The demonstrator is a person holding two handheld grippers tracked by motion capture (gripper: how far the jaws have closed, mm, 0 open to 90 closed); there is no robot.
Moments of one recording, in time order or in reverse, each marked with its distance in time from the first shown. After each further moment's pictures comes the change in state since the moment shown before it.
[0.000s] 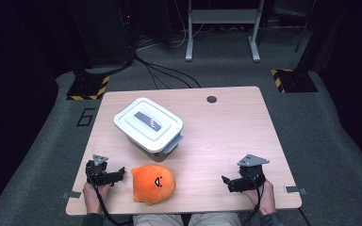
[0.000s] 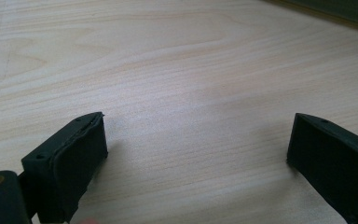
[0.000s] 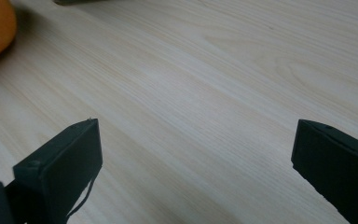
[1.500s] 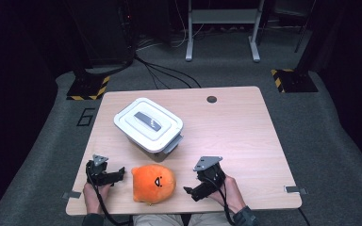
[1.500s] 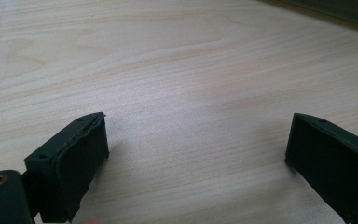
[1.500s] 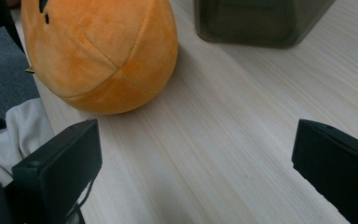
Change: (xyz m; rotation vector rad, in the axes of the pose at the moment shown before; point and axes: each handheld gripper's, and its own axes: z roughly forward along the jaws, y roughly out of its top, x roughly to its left) left arm 0.000 0.000 -0.001 0.001 -0.001 0.009; right arm 0.096 0.062 0.037 0.055 0.270 -0.232
